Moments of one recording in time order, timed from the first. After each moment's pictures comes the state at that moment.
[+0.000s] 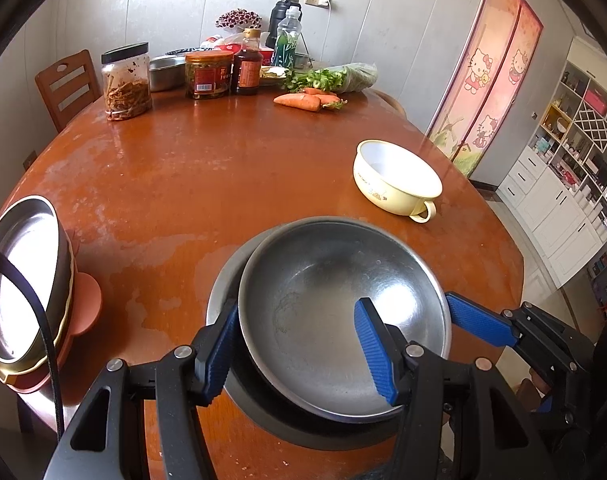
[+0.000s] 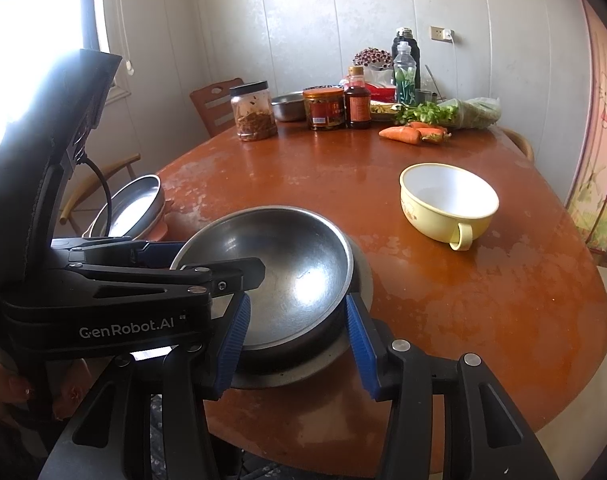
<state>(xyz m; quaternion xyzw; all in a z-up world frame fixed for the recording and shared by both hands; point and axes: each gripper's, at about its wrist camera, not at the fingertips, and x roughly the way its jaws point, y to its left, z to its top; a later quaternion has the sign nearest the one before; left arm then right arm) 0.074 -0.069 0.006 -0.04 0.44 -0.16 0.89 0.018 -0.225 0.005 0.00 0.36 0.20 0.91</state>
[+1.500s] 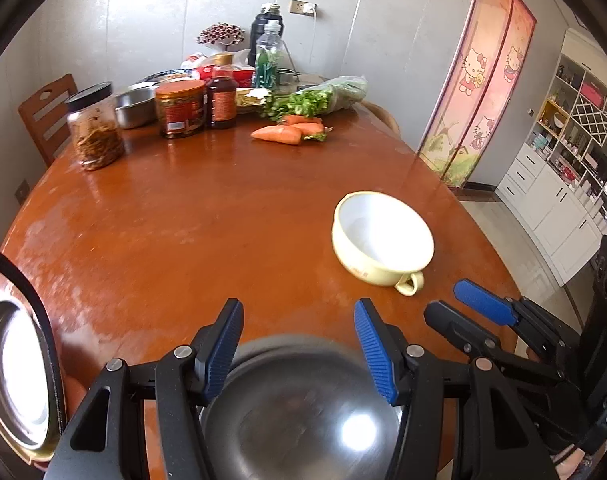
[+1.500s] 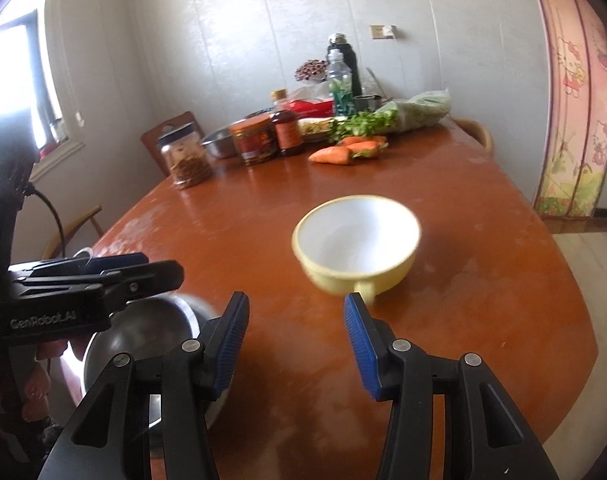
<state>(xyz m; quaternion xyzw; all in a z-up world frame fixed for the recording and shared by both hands) 0.143 -0.114 0.044 -0.02 0.43 -0.17 0.89 0.088 -0.304 0.020 0.07 0.34 0.14 0.93</state>
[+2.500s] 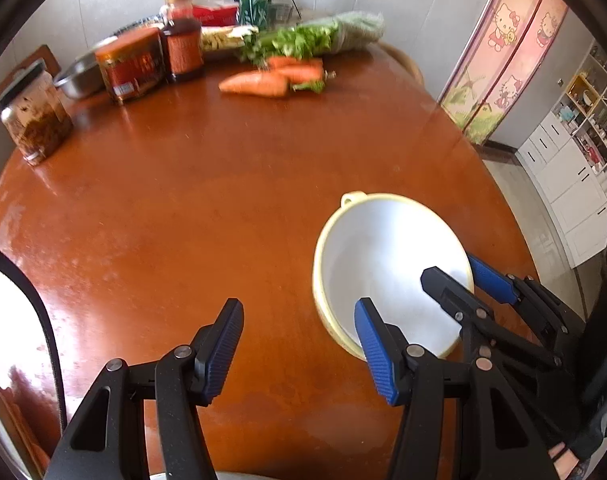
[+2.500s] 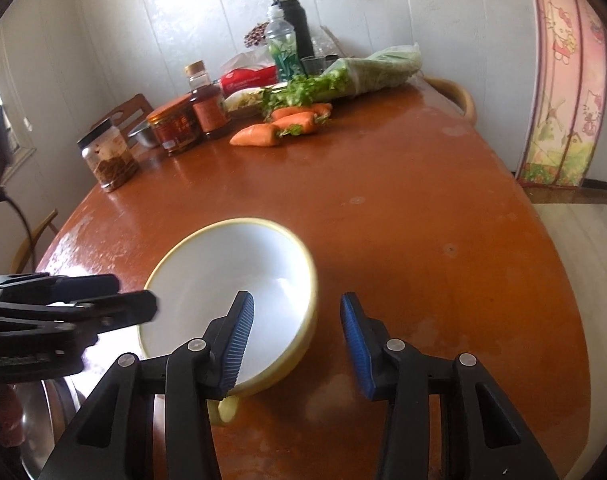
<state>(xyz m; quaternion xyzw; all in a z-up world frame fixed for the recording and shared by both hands) 0.247 -0.183 0.001 0.00 0.54 -0.15 0.83 0.201 -0.362 -0.020 0.07 0.41 0.10 0.90</state>
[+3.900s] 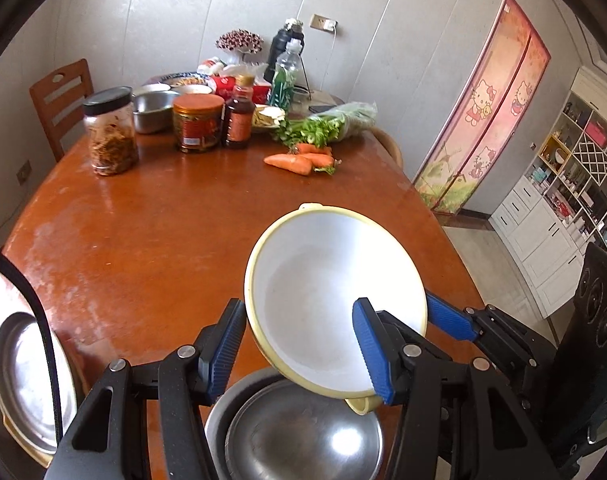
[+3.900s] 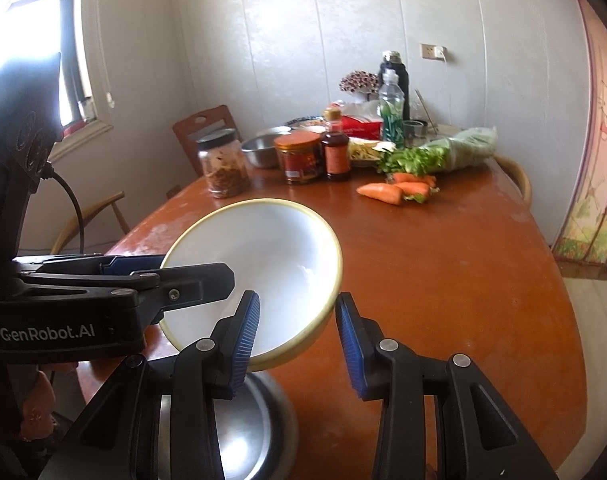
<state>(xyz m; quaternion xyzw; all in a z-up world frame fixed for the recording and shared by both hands) 0.149 -0.080 0.089 -0.08 0.42 -0.16 0.89 0.119 -0.246 0.066 0.01 0.33 0.20 0.92</state>
